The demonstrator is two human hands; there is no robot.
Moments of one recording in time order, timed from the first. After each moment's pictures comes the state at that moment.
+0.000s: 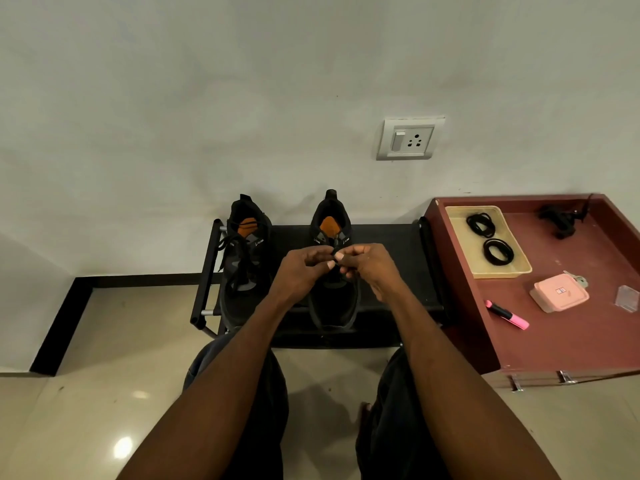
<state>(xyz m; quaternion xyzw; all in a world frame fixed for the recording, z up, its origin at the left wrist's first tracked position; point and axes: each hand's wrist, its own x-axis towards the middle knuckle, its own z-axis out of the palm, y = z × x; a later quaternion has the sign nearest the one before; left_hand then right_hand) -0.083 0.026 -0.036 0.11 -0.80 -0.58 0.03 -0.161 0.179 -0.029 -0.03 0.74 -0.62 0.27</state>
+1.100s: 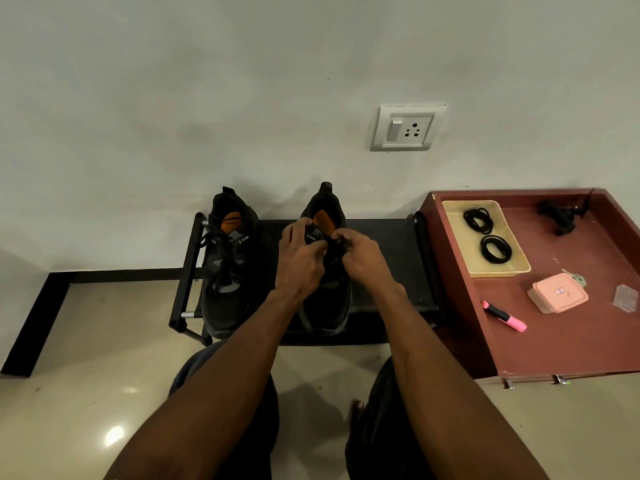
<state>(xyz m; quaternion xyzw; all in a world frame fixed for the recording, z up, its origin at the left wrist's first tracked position) -0.128 0.038 -0.079 0.08 -0.95 -0.22 0.19 -0.189 0.176 -0.050 -0.14 0.89 -0.41 0.17</state>
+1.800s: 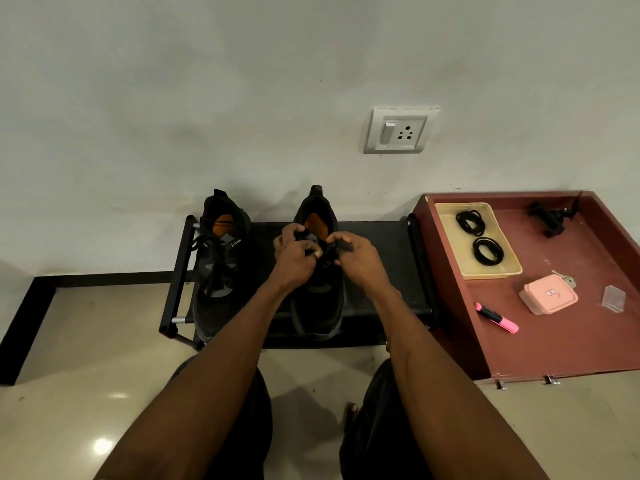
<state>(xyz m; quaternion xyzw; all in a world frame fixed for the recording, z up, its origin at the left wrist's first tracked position) -0.146 0.028 -0.077 0.17 -0.90 -0.41 0.00 -0.196 0.178 -0.065 -0.08 0.83 -0.51 0.19</state>
